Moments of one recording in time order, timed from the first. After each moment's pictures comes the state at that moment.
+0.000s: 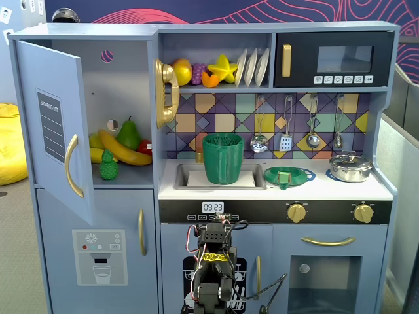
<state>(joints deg) 3.9 182.9 171.7 77.8 -89.1</state>
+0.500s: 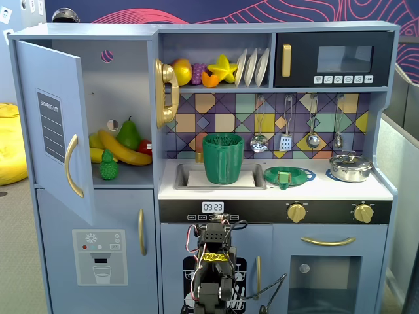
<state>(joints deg) 2.8 182.9 171.7 77.8 -91.7</state>
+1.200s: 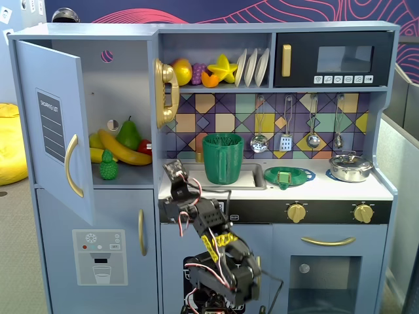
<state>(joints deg) -34.9 172.1 143.4 41.7 -102.4</state>
